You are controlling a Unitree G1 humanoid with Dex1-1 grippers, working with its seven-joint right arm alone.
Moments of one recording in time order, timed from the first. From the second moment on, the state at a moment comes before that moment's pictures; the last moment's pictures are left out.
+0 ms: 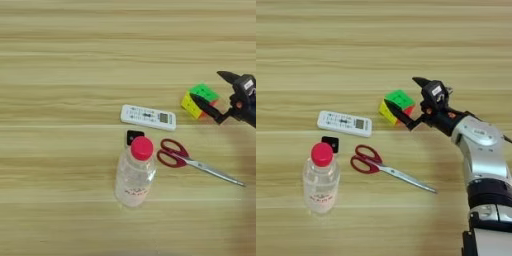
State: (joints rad) arm -0.36 -0.54 -0.16 0.61 0.17 -0.26 0.85
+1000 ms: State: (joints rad) arm -0.43 -0.48 -0.16 0.74 0.17 -0.09 0.75
